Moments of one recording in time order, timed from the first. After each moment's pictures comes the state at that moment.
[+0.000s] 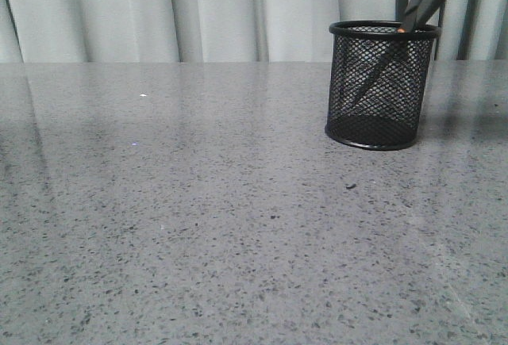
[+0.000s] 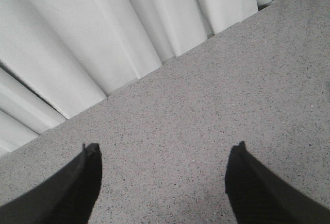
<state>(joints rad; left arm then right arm) -0.28 1.09 -1.59 -0.02 1.08 0.31 0.04 1.37 -1.36 0.46 1.05 -0.37</state>
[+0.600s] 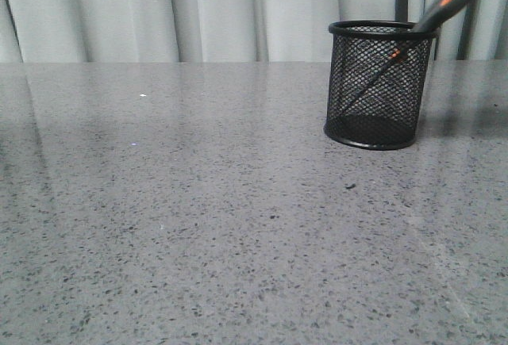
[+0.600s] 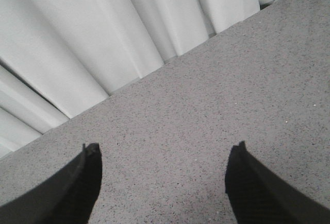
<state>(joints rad) -0.28 1.09 -1.59 -0.01 1.08 0.31 0.04 1.34 -1.42 0.39 1.01 -0.38</state>
